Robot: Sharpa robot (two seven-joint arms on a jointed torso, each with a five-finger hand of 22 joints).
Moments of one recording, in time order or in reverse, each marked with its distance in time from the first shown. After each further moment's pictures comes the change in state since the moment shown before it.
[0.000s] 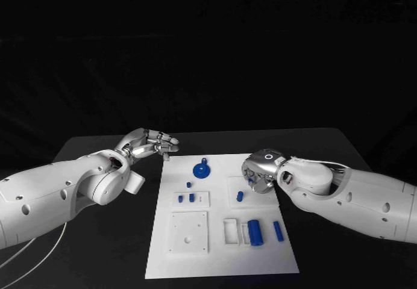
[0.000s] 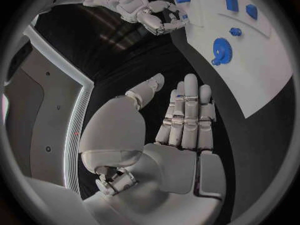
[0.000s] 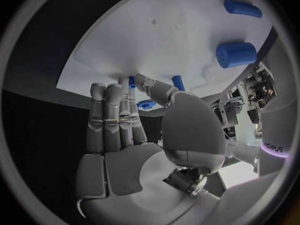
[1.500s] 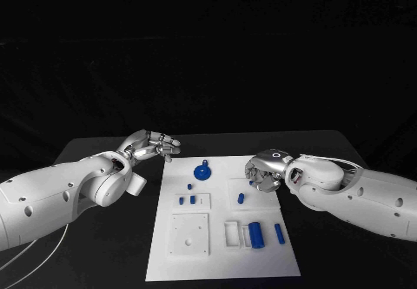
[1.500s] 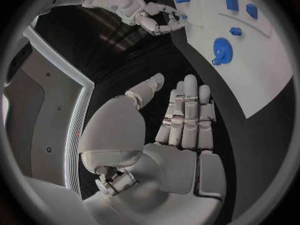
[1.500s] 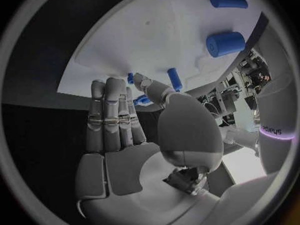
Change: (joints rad) left arm 0.000 0.004 0.000 0.000 -0.007 -0.005 0.004; left_hand 0.003 -0.004 0.003 -0.003 0.000 0.014 -0.007 0.000 0.001 0.009 -0.006 0.004 0.008 -0.021 0.000 0.015 -0.018 0.020 -0.011 0.003 0.004 0.000; right arm 0.024 -0.039 -0.002 -0.002 0.143 -0.011 0.090; right_hand 0.006 0.014 -0.146 -0.029 -0.001 -0.077 0.038 -0.040 -0.051 -0.062 0.034 -0.025 -0.093 0.010 0.028 -0.148 -0.057 0.000 -0.036 0.032 -0.129 -0.020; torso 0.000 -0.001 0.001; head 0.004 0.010
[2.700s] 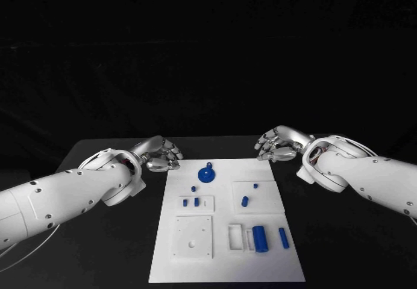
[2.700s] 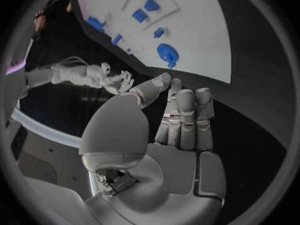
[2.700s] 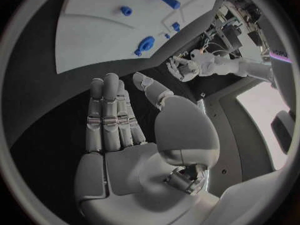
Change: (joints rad) left arm 0.003 0.030 0.002 -0.030 -0.591 -0.087 -0.201; left_hand 0.077 -0.039 0.063 0.031 0.007 0.032 -0.011 -0.024 -0.010 0.074 -0.055 0.047 0.028 0.082 -0.062 0.425 0.143 0.035 0.138 -0.043 0.201 0.089; right arm 0.061 -0.007 0.049 -0.116 0.574 -0.069 0.141; right_hand -0.005 0.084 -0.235 -0.075 0.199 -0.088 0.035 -0.039 -0.003 -0.055 0.013 0.045 -0.002 -0.027 0.009 -0.080 -0.076 0.002 -0.052 0.023 -0.054 -0.073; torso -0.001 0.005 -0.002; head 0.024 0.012
